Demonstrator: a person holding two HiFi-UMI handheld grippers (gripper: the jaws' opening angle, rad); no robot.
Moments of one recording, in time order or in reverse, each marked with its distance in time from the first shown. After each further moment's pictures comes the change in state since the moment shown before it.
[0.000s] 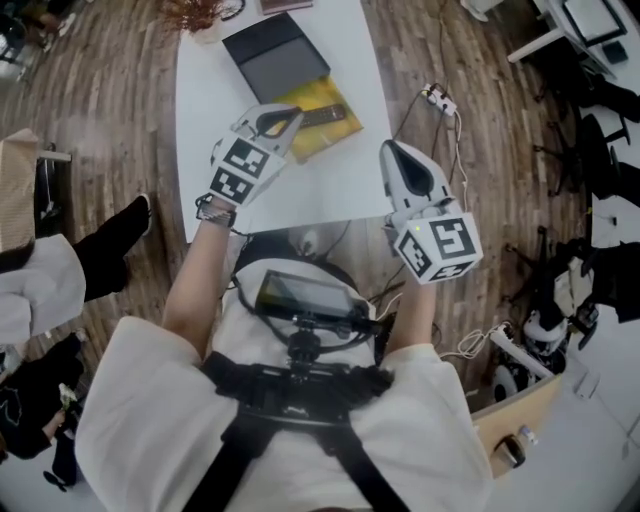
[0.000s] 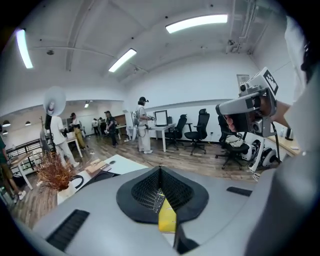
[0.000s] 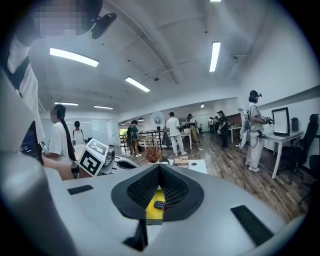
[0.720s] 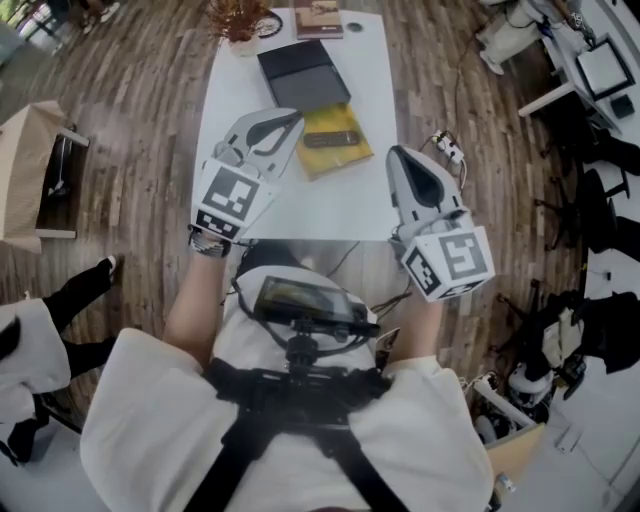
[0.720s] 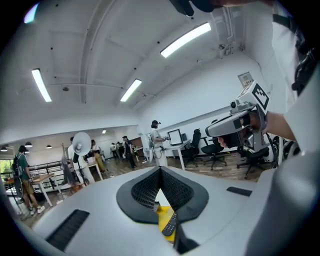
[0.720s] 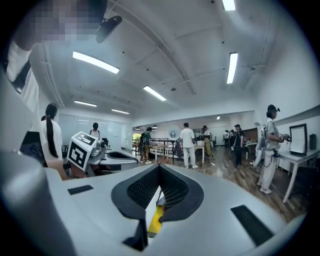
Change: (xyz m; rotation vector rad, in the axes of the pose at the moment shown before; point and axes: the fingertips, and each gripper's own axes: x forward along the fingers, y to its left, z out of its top) left arm -0.105 -0.008 0.091 0.075 -0.235 0.232; right arm -0.020 0.037 0.061 -0.144 -0.098 0.146
